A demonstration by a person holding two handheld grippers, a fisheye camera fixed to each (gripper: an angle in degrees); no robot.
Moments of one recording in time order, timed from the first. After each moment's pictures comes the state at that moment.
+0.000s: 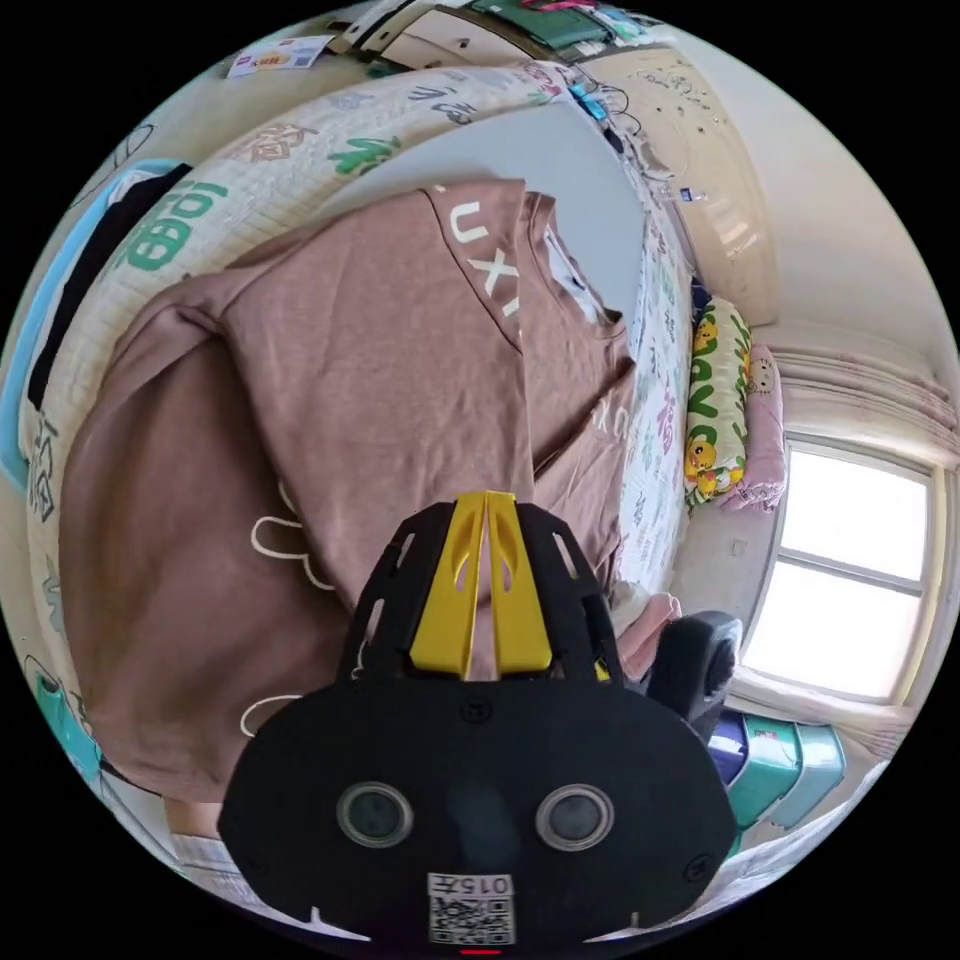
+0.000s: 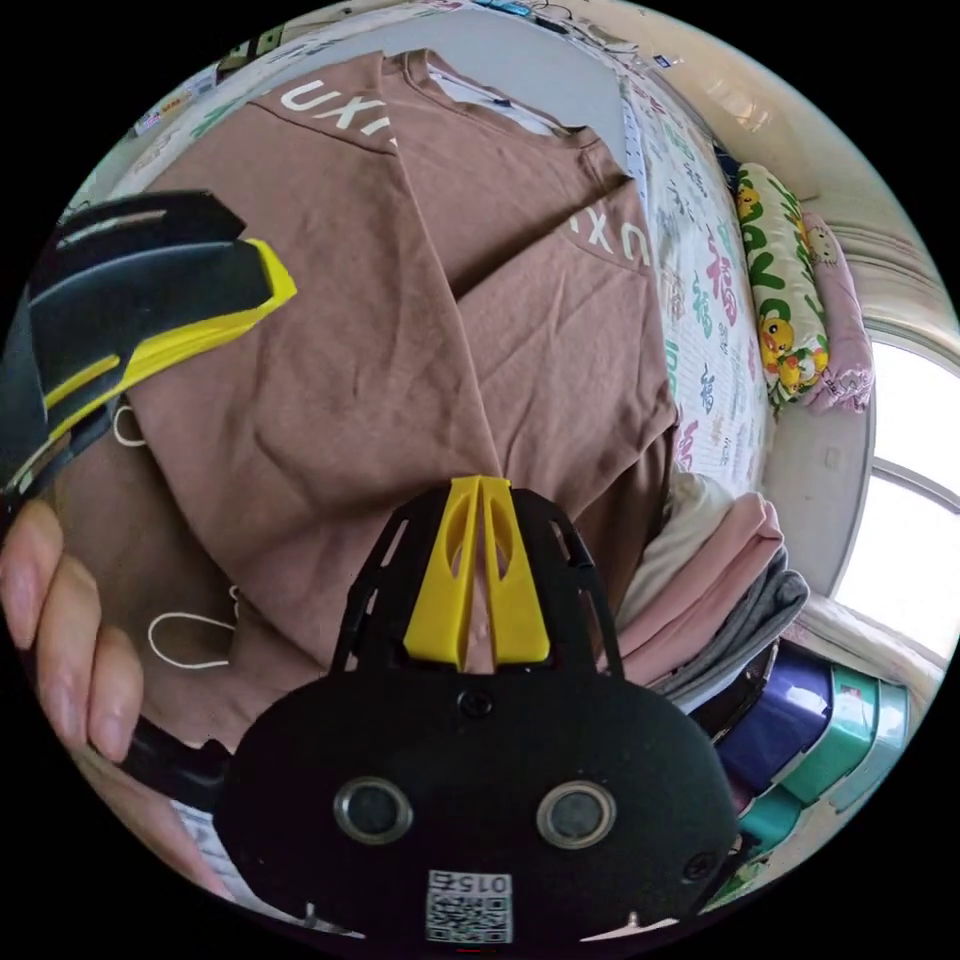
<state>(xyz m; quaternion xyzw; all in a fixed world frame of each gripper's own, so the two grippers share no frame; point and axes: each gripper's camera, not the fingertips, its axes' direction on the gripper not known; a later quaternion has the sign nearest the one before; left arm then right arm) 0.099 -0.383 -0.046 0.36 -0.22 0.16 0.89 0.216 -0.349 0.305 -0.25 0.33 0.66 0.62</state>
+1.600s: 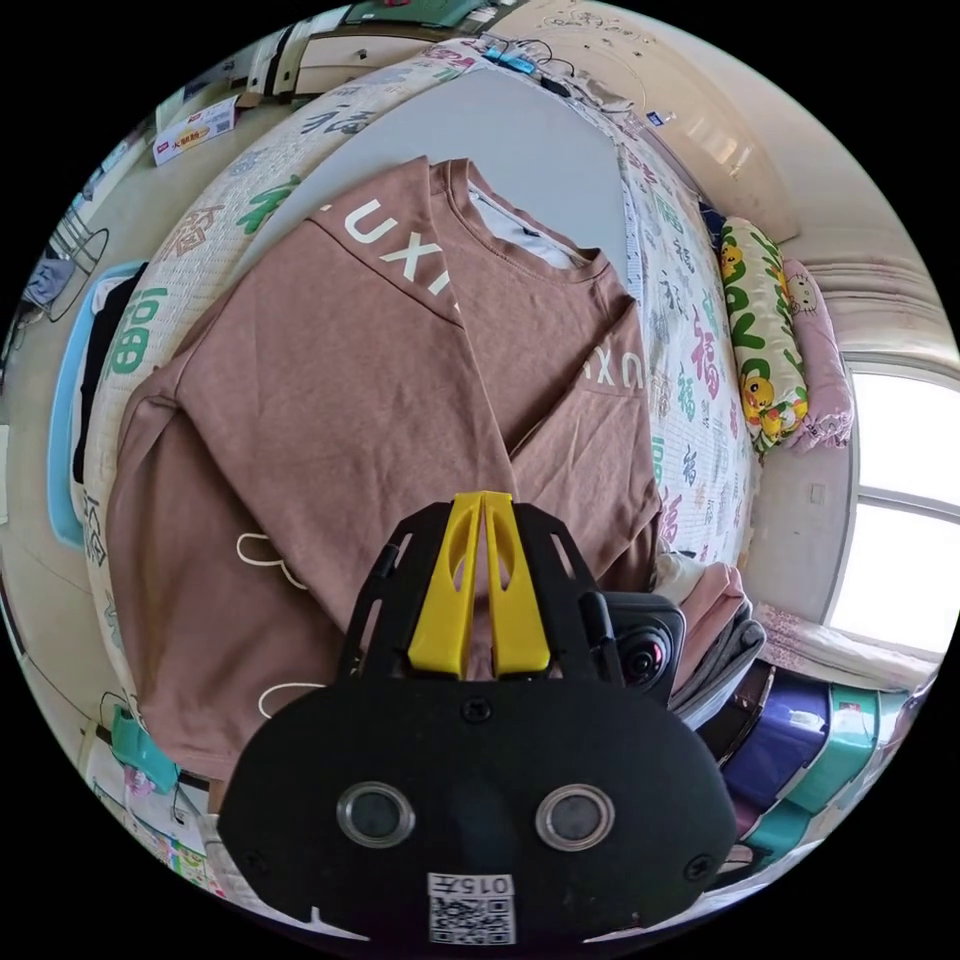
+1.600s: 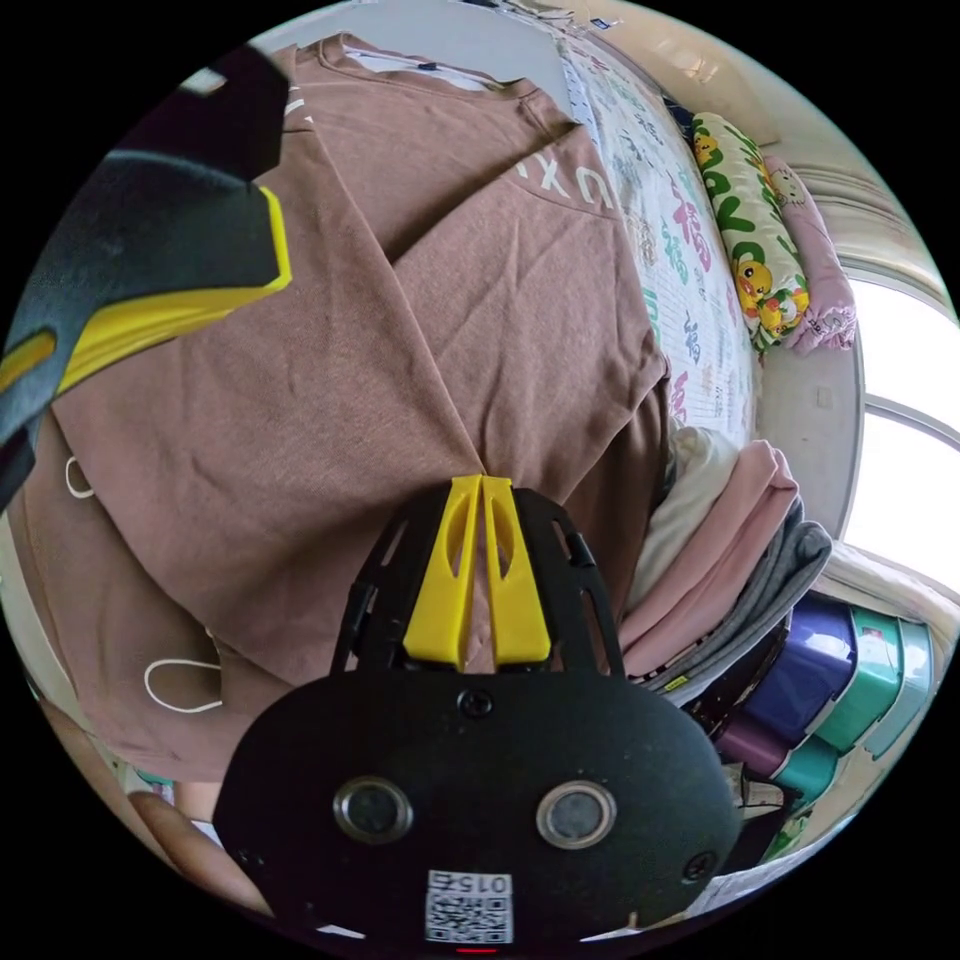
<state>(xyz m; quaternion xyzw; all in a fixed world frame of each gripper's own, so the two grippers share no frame) 0.165 -0.338 0.039 0.34 -0.37 0.17 0.85 0.232 -0.384 0.318 -0.24 0.32 0.71 0.58</state>
